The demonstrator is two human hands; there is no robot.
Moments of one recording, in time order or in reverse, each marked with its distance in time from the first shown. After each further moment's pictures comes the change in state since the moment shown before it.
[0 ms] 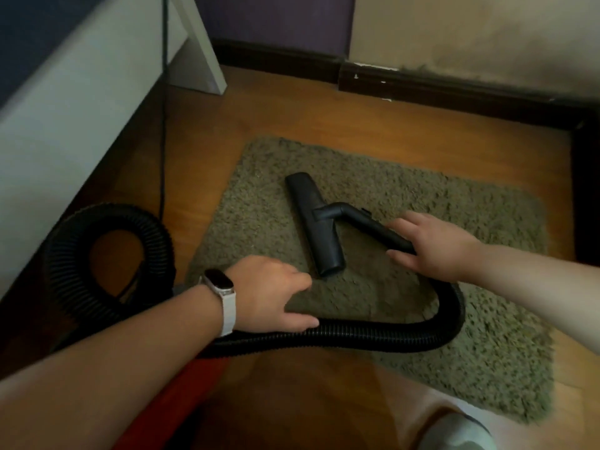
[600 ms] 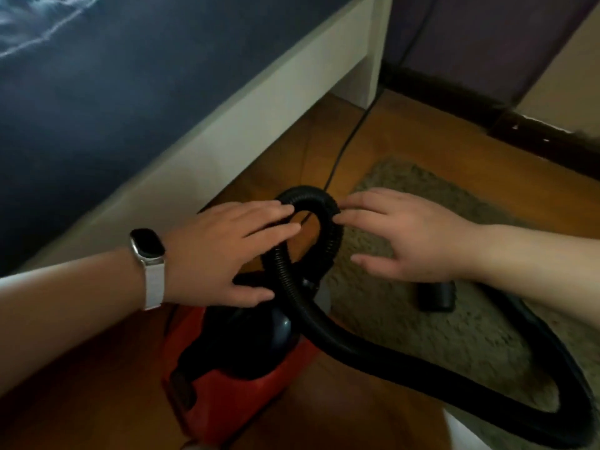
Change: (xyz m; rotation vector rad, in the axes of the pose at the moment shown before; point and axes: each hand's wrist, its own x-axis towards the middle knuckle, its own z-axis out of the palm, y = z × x) left_hand -0.234 -0.088 -0.034 0.090 0.344 -0.266; right_hand 0.065 -0.243 -0.123 -0.060 0.287 -0.865
